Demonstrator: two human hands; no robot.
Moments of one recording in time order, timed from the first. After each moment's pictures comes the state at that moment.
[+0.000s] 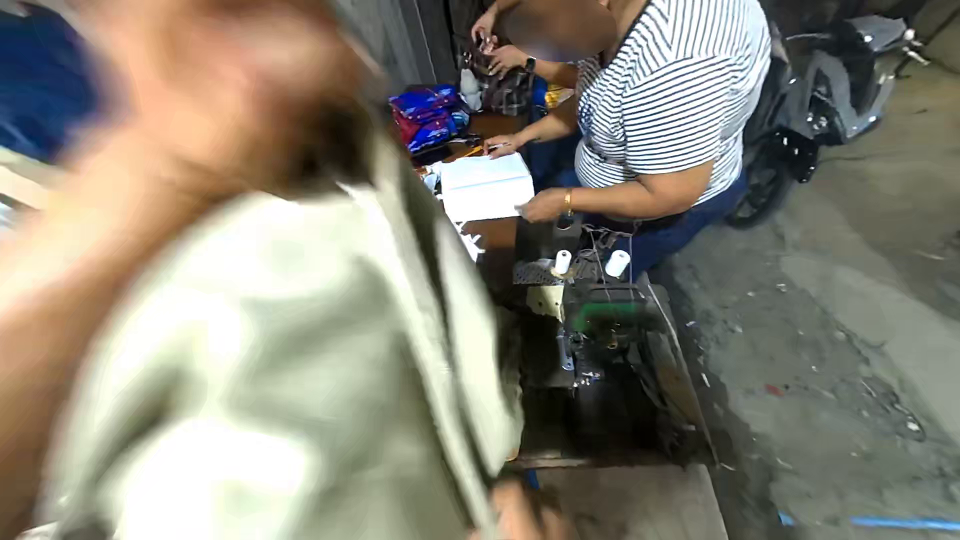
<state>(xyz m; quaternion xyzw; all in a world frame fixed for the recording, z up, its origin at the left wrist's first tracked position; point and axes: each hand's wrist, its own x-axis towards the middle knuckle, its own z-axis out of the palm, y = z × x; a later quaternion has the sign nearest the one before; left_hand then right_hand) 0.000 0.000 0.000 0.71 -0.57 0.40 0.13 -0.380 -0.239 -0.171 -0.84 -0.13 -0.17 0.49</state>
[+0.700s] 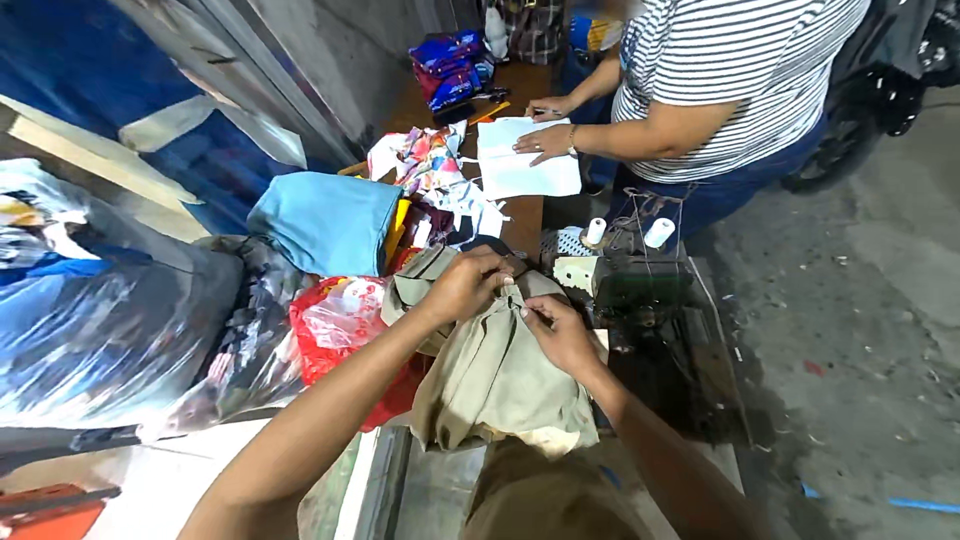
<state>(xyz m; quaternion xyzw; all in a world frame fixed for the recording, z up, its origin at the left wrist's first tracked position) -0.120 -0.084 -0.213 0.87 -0.36 -0.02 0.32 -0.212 -0.277 -0.288 -0.79 -0.02 0.01 0.61</state>
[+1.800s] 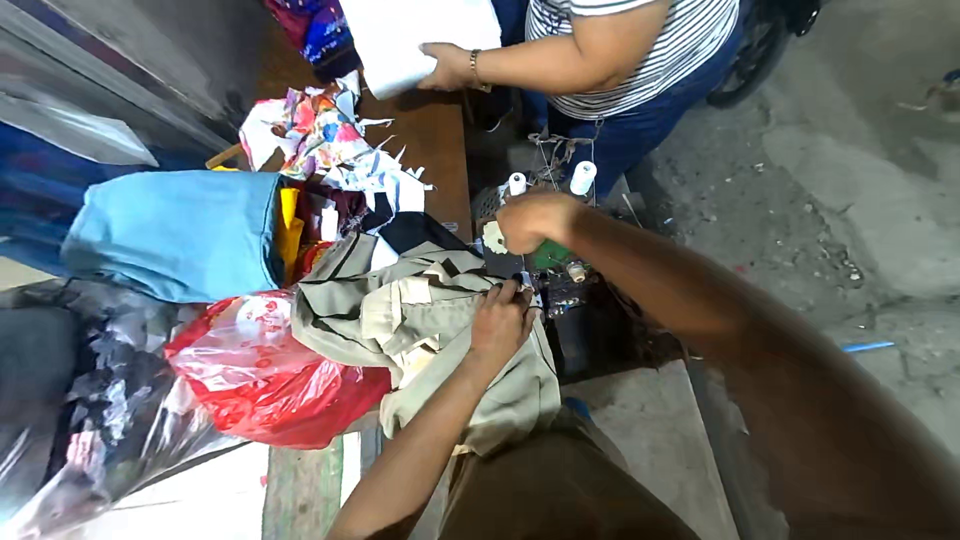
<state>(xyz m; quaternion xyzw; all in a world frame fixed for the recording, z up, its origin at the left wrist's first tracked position) -0.209 -0.220 -0.333 0.94 -0.29 -0.12 0.15 -0.102 -0.362 -0.176 -0.93 -0.16 0.33 0.01</state>
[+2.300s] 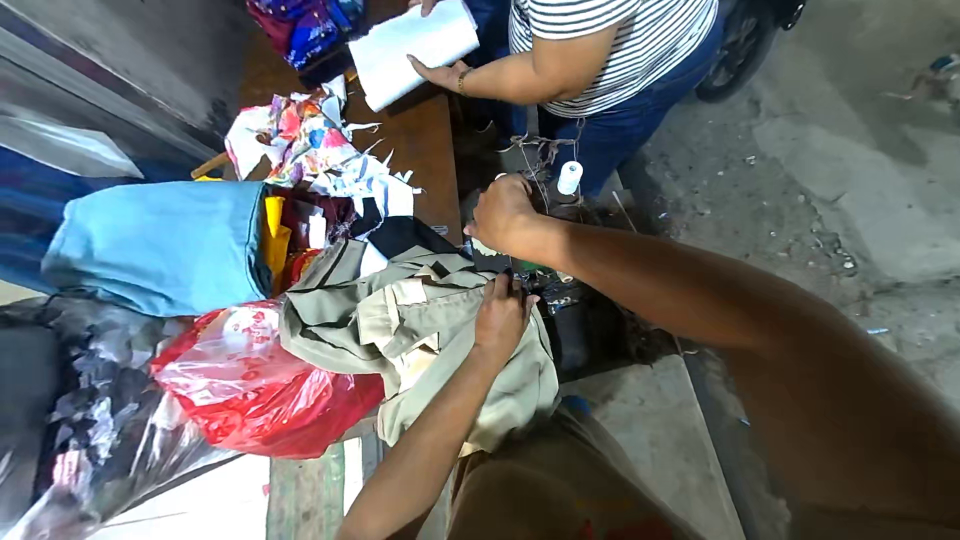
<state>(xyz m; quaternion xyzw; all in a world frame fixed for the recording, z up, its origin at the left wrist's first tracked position) -0.207 -0.246 -0.341 0.95 -0.24 -0.10 0.17 -0.098 -0.337 -0.201 -0.96 -0.09 0.25 -0.07</state>
